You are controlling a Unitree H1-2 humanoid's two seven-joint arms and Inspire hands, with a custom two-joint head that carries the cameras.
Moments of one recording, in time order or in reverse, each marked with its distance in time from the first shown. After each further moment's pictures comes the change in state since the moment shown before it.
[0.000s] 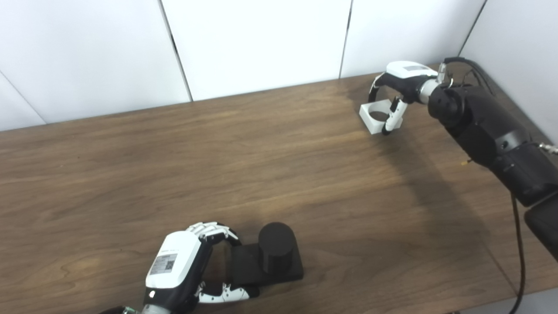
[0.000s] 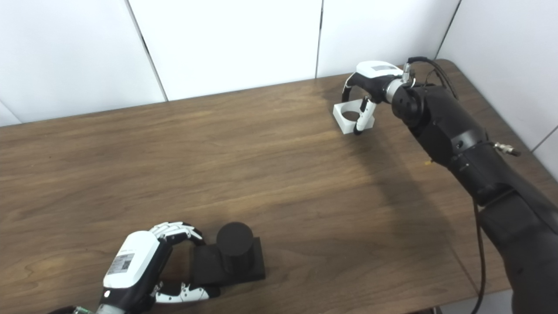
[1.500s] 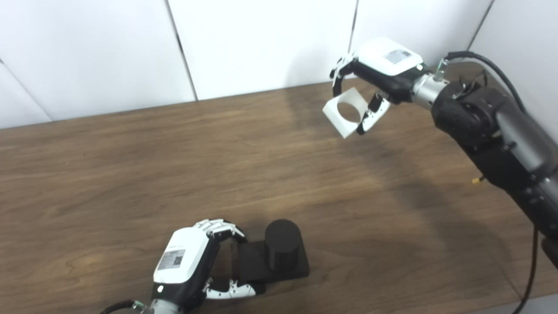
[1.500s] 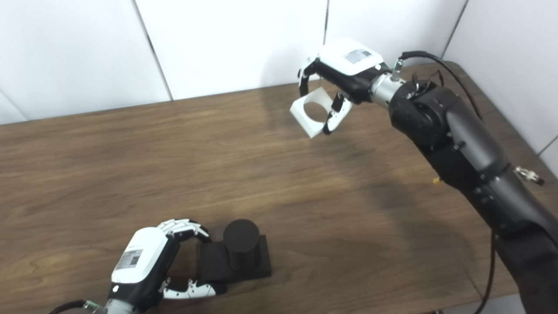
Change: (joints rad) left arm -0.009 -0.019 -0.017 -0.001 0.033 0.024 -0.012; right arm 0.132 -0.001 -0.112 -0.629 0.055 -0.092 0.139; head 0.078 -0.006
